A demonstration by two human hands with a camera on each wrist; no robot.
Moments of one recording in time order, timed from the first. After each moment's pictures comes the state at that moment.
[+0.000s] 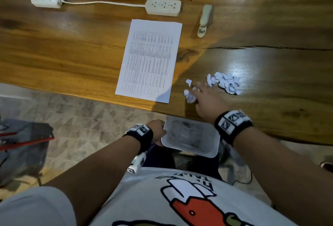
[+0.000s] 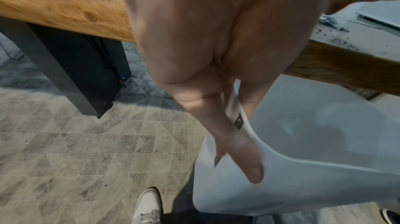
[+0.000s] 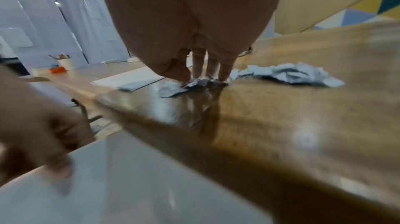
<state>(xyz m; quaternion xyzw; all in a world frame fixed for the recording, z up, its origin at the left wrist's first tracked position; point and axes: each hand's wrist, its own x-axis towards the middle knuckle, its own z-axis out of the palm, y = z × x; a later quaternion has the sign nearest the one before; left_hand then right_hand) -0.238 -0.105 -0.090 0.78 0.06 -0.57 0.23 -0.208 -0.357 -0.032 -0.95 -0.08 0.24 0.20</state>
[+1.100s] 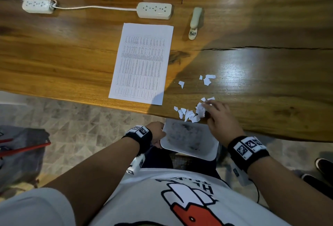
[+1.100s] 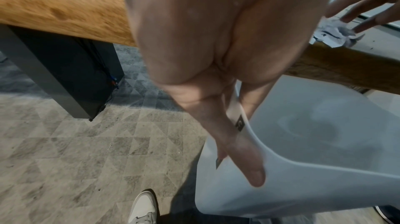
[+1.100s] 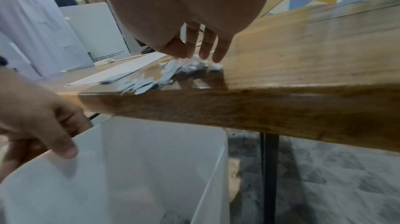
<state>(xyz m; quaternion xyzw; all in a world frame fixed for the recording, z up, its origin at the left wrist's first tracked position) -0.240 -0.127 -0.091 0.77 0.11 -0.58 0.26 -0.287 -0.406 -0.035 -0.95 0.00 0.15 0.26</state>
